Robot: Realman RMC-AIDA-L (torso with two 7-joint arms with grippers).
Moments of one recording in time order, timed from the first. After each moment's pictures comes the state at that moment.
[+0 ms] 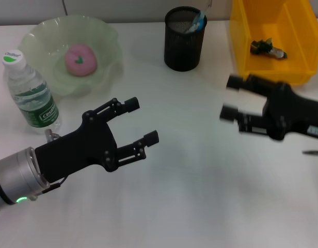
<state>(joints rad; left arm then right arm) -0.43 -2.07 0.97 0.18 1.43 1.68 -0.72 0.42 2.02 -0.96 -0.46 -1.48 -1.72 1.17</state>
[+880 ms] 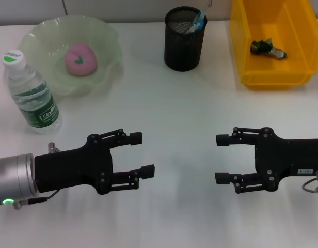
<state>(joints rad) -0.43 -2.00 1.22 0.31 1.44 1.61 -1.00 0.46 2.01 -0.92 -0.49 -1.84 -1.70 1.06</state>
